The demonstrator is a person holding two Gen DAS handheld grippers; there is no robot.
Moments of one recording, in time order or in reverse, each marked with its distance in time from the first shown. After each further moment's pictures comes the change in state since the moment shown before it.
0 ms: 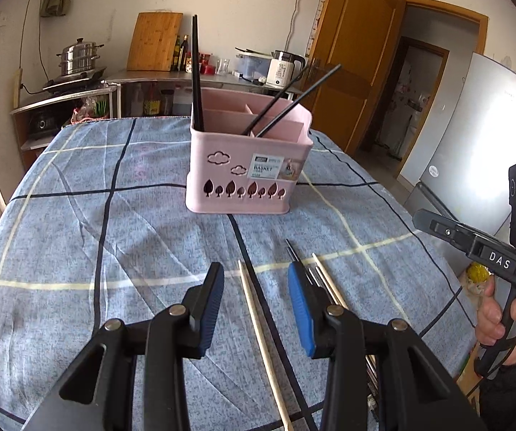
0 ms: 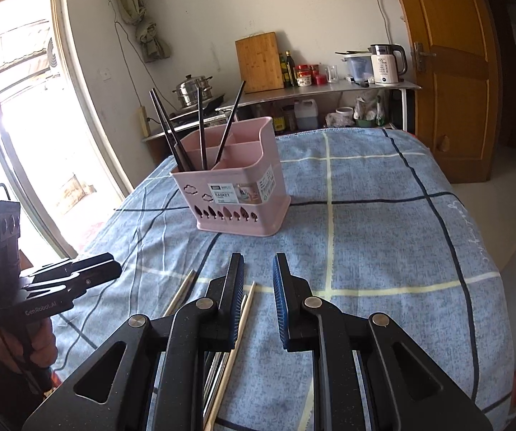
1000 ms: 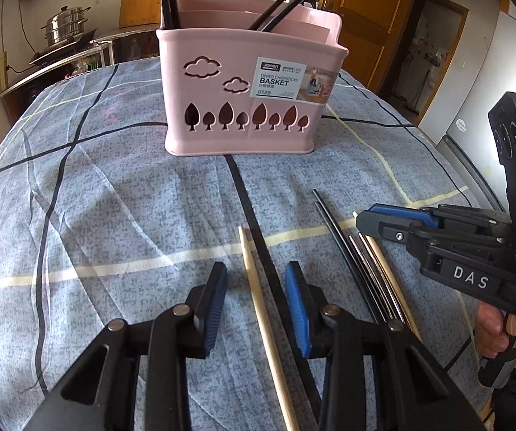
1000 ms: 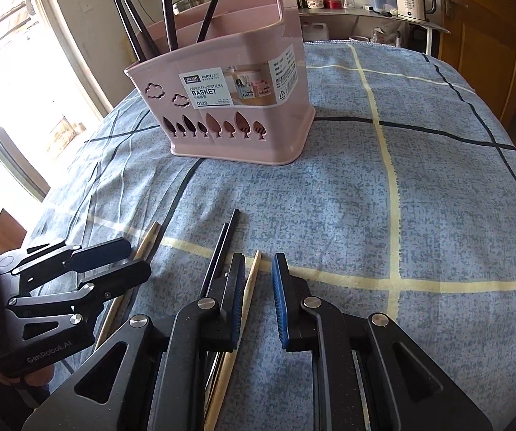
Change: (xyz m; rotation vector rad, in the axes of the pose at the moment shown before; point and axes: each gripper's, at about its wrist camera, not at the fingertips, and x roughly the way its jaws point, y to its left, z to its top) left arm 0.089 -0.006 -0.009 0.030 0.210 0.066; right arm 0.124 0.009 -0.017 -0.037 0.320 -0.018
